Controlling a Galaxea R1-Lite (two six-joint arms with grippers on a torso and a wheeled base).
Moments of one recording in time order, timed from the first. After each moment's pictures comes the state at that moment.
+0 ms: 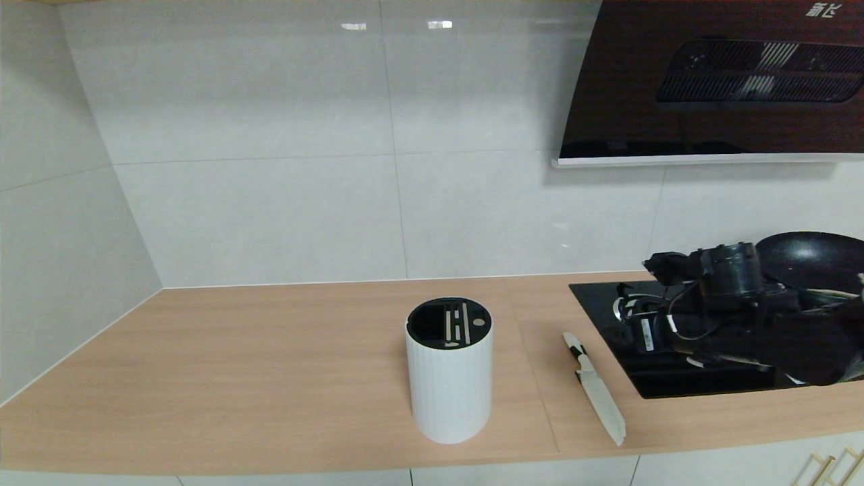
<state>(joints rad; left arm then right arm) 0.00 0.00 0.00 0.00 -0.02 0.01 0.22 1.92 -0.82 -0.46 0.03 0.03</state>
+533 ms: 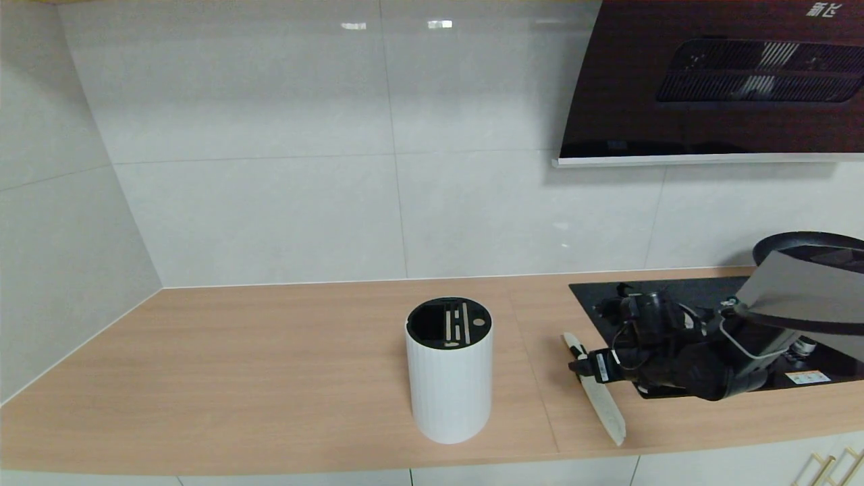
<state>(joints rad) 0.00 0.00 0.00 0.00 -0.02 0.01 0.24 2.30 -0.93 -0.61 0.03 0.03</state>
